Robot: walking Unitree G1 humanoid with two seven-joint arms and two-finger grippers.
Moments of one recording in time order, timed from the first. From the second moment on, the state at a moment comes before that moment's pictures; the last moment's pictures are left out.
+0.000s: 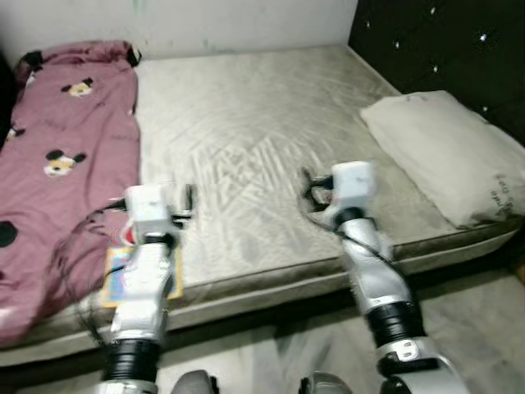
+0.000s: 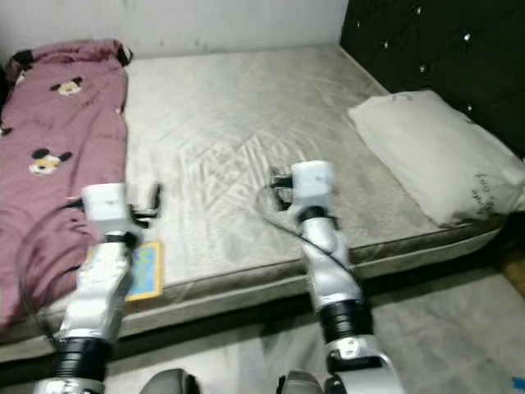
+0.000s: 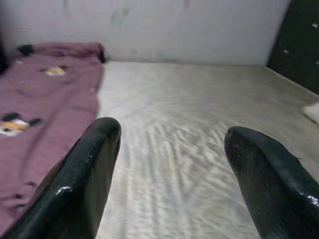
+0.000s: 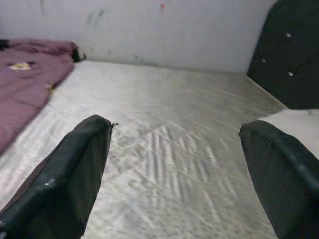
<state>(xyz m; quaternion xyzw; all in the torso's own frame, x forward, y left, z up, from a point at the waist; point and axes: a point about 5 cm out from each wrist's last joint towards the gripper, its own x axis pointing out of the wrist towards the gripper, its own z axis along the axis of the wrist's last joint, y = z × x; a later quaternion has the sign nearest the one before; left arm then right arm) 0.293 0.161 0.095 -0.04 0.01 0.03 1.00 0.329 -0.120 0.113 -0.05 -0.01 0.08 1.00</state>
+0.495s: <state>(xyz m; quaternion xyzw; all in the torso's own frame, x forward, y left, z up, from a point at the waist) 0.294 0.160 0.097 -0.04 0.00 0.03 1.00 0.330 -0.122 0.111 -0.05 -0.01 0.07 1.00</state>
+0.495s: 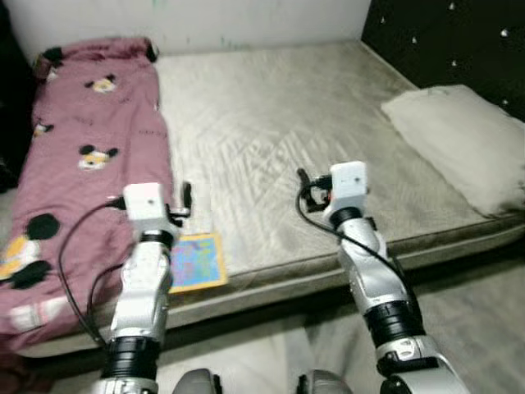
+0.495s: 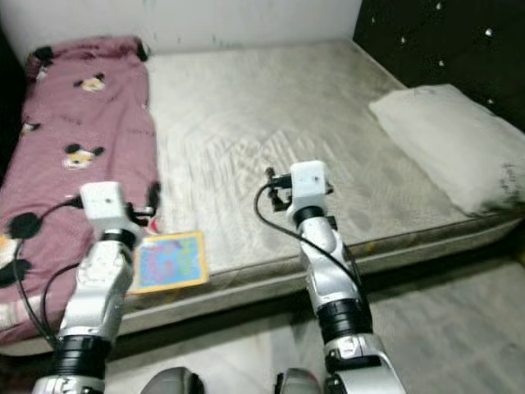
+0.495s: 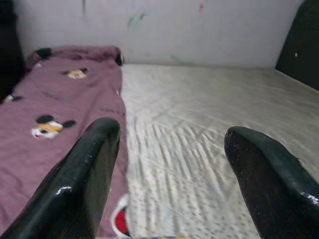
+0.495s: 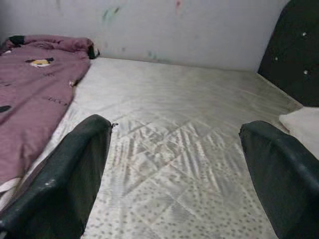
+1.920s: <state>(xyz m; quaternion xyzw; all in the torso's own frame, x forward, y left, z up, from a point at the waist) 0.294 0.144 0.100 -0.05 -0.01 -0.01 1.00 0.330 -0.135 0.110 -0.06 -0.01 0.06 1.00</state>
